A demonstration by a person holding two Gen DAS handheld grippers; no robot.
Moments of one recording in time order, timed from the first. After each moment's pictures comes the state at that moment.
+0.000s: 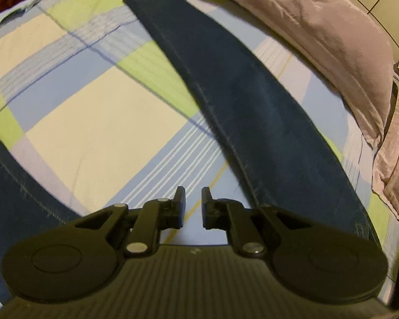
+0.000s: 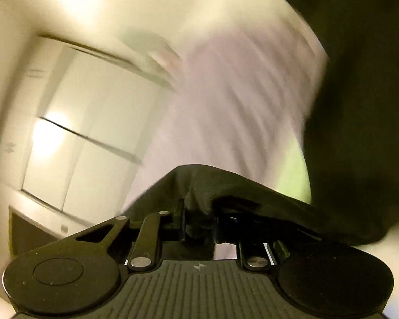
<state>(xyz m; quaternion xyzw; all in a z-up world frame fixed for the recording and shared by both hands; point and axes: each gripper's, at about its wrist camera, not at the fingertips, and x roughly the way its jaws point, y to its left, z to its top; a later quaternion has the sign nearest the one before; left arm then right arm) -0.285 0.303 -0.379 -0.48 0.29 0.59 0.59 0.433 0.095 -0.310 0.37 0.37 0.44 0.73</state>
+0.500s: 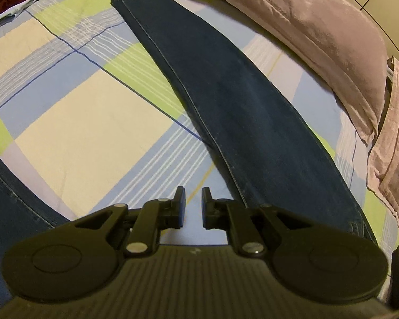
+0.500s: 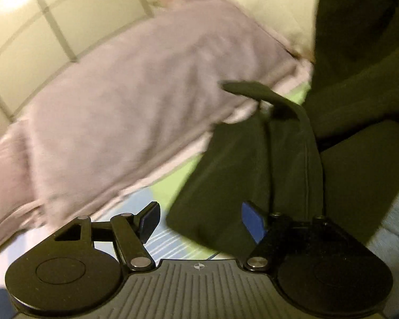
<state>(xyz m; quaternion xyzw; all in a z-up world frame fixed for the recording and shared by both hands) -0.278 0.304 -0.381 -0.48 0.29 0.57 0.60 0.416 0.117 -0.337 0.02 0.43 0.43 0.79</state>
